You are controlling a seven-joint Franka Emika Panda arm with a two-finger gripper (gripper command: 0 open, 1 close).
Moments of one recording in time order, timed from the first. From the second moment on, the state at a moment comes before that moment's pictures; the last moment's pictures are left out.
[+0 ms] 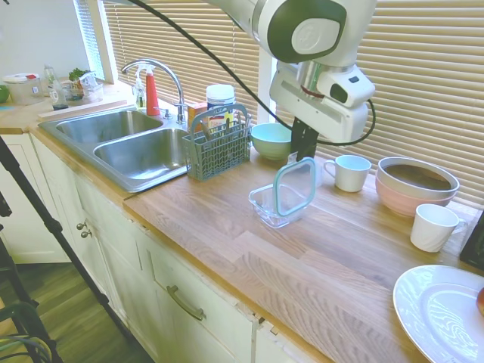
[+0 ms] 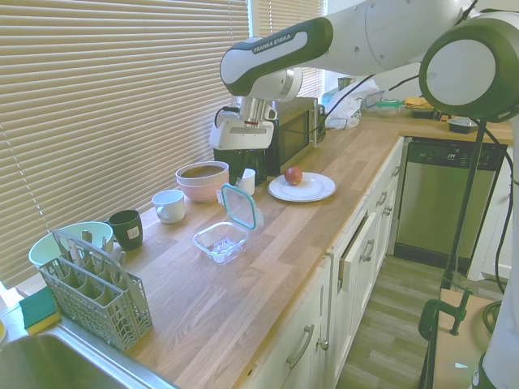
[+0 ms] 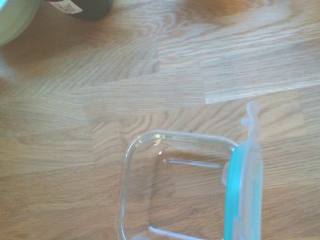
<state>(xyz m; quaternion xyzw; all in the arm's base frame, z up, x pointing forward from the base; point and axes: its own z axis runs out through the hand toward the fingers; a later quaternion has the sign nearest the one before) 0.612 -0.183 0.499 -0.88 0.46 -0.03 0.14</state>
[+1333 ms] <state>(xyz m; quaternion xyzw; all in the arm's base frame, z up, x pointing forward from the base) 0.678 -0.078 0.446 -0.89 0.44 -0.01 0.08</state>
